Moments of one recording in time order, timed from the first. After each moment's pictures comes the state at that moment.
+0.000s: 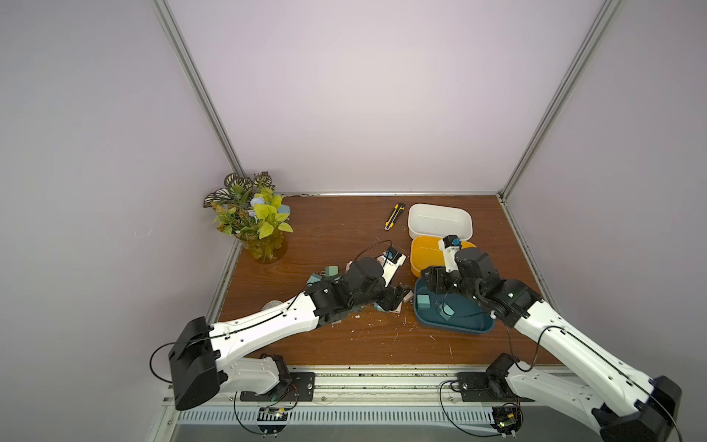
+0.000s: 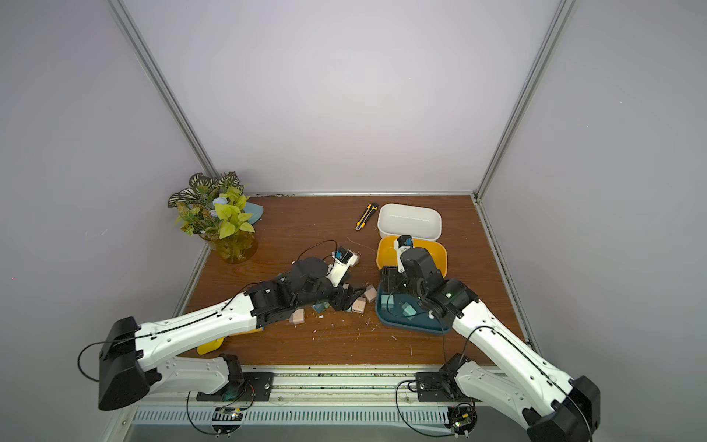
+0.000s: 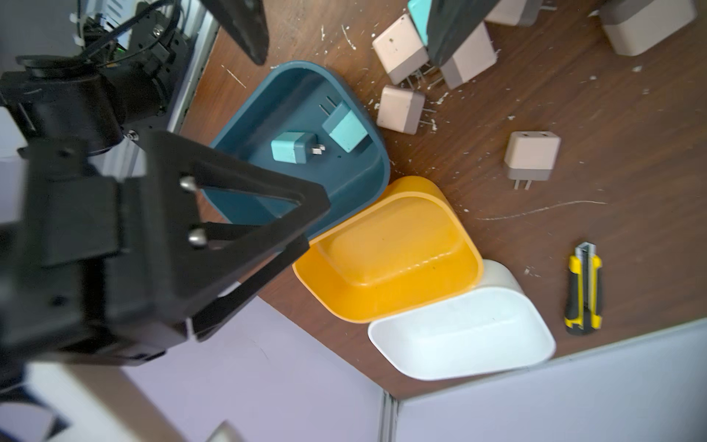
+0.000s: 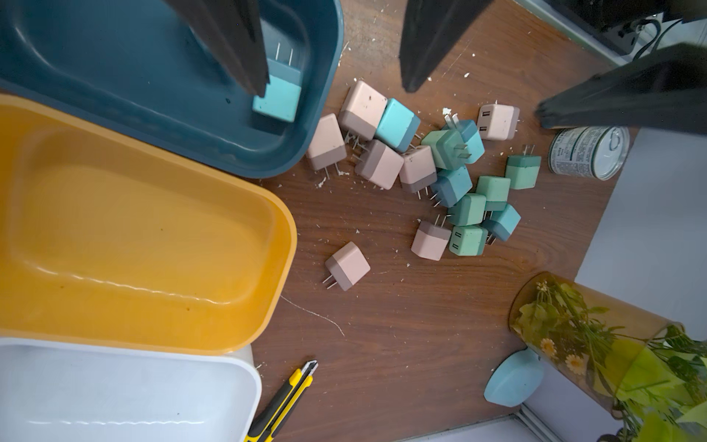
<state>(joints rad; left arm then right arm) -1.01 1.23 0.93 -0.20 -0.03 -0.25 0.67 1.01 0.90 -0.58 0.10 0.51</state>
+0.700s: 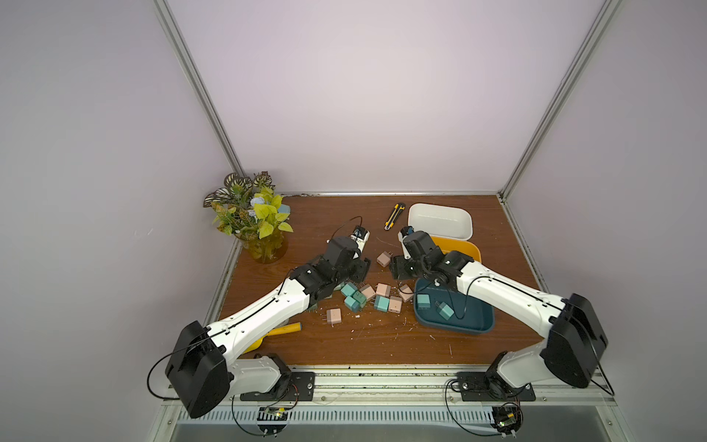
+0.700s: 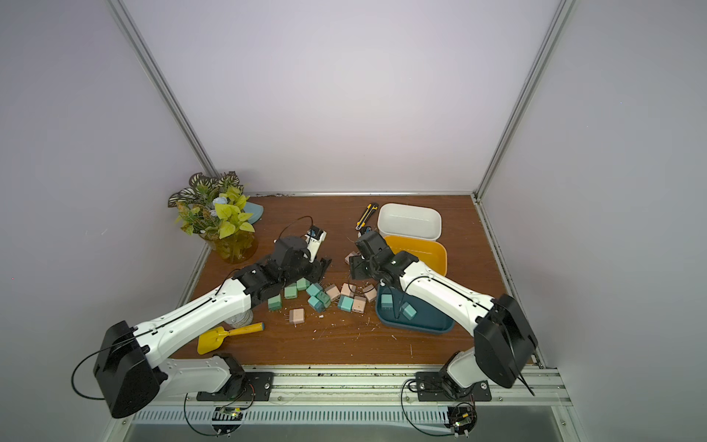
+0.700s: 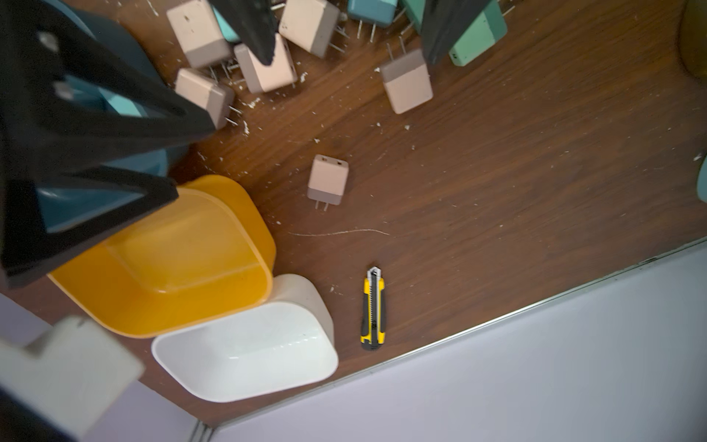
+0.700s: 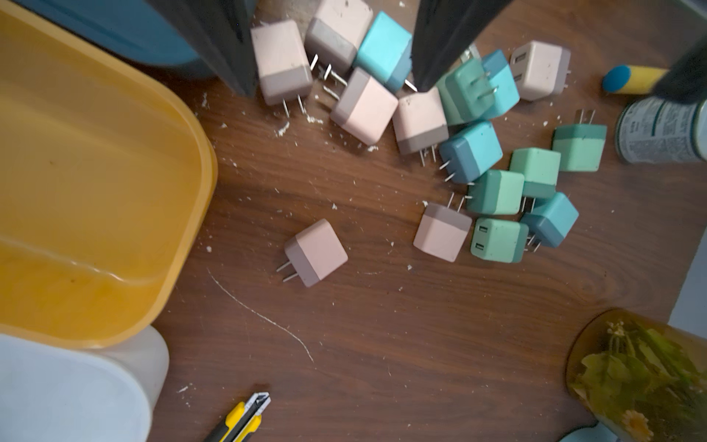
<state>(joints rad) -0.67 1.28 0.95 -0.29 -0.14 -0.11 0.77 1.52 1.14 -0.47 0.17 0.51</state>
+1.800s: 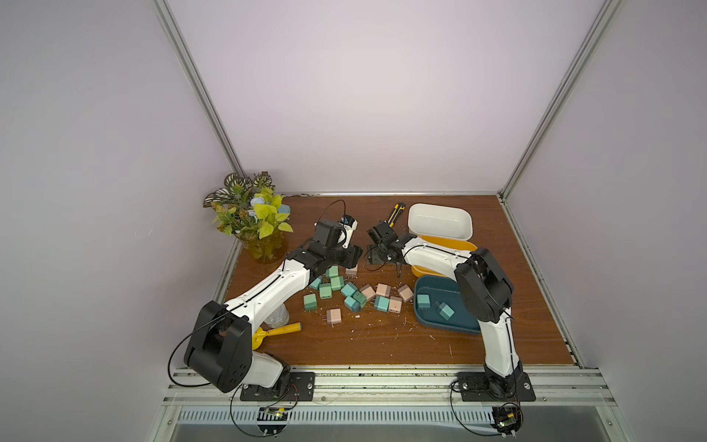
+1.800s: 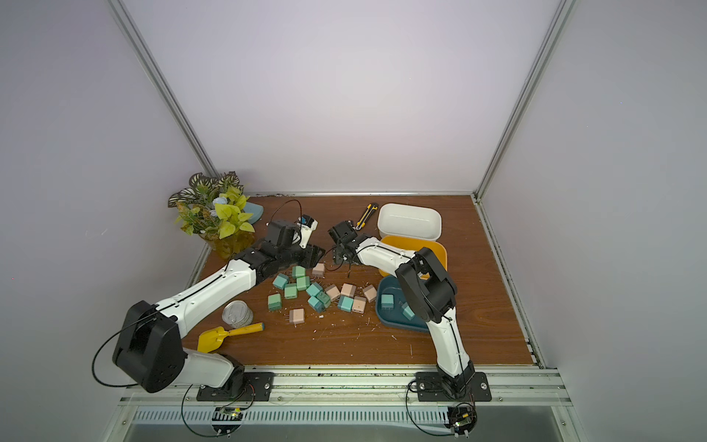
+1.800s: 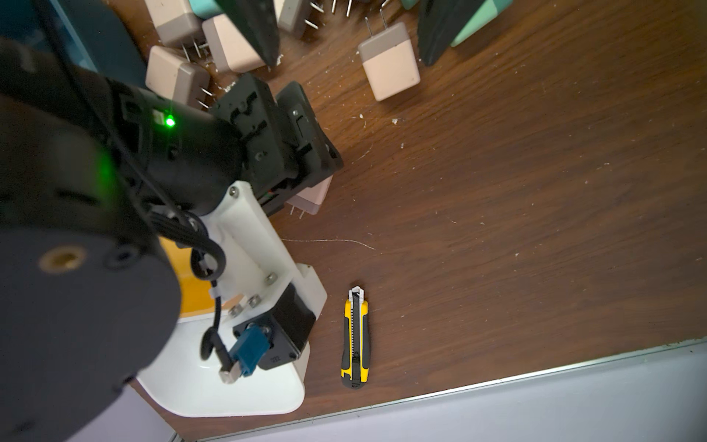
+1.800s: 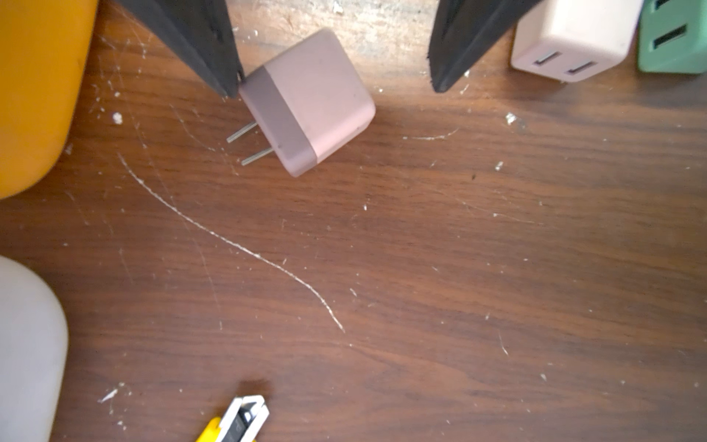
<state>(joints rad) -0.47 1.43 1.00 -0.27 0.14 -0.10 0.75 2.09 1.55 -0.48 0.31 0.58</state>
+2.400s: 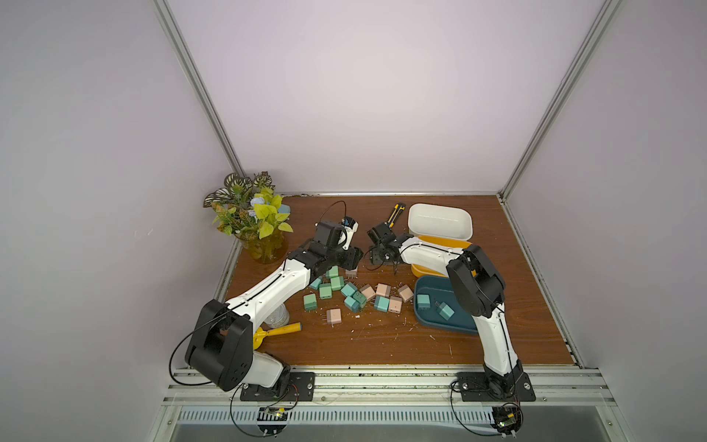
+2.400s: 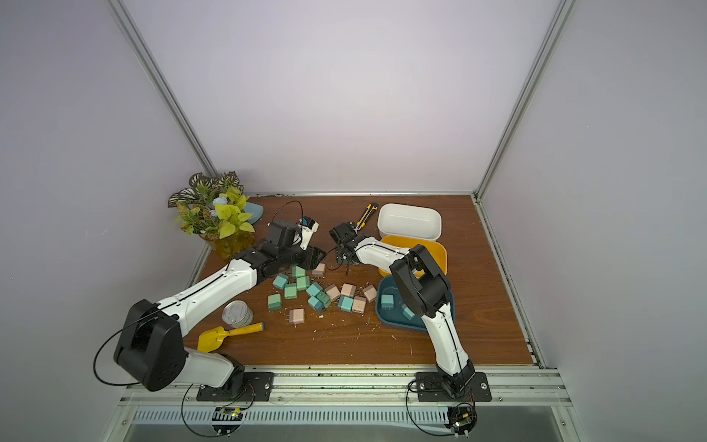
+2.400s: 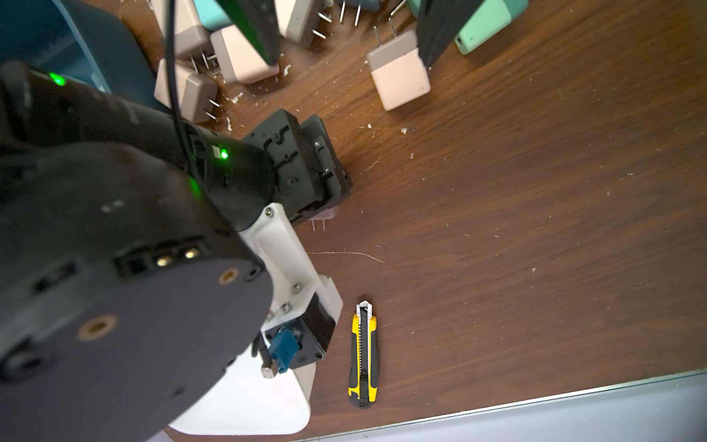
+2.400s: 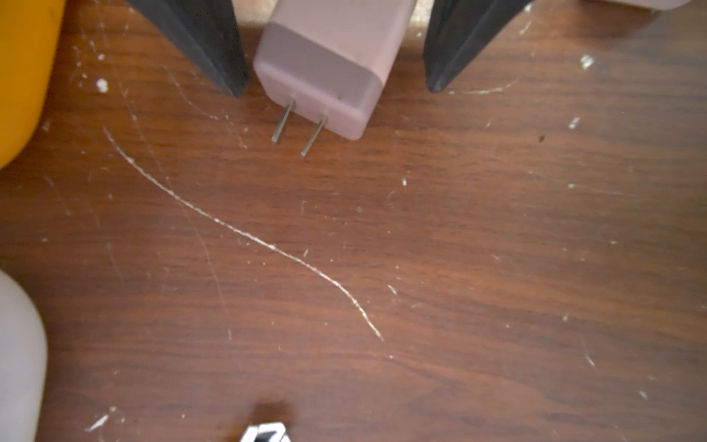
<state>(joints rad) -0.47 1.43 1.00 -0.29 0.17 -0.10 0.73 2.17 1.59 -0.48 0.34 0.58</state>
